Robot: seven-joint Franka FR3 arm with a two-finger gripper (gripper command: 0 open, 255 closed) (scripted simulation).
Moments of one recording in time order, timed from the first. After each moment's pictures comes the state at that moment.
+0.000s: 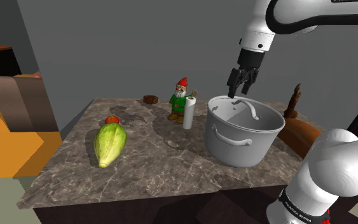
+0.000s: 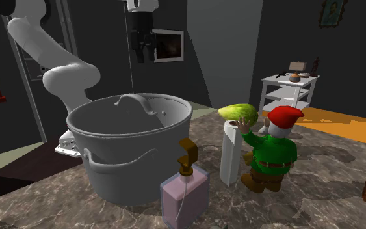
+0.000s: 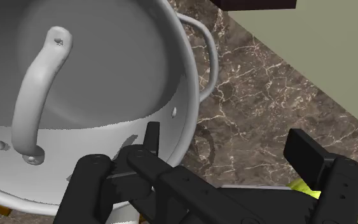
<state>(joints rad) -0.01 -0.79 0.00 -2.43 0.02 1.68 0.09</state>
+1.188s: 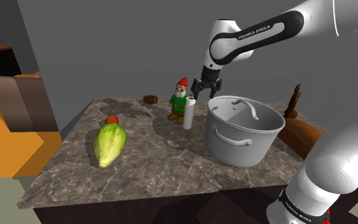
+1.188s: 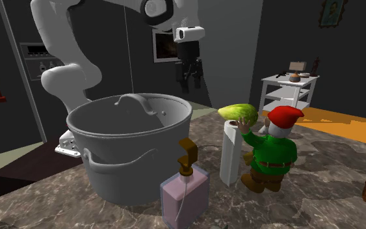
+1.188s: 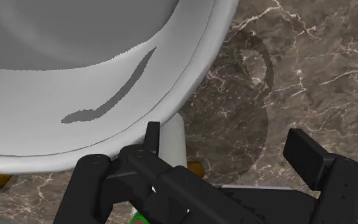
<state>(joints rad) -0.11 -0.24 0.02 -2.27 -0.04 2.15 0.30</state>
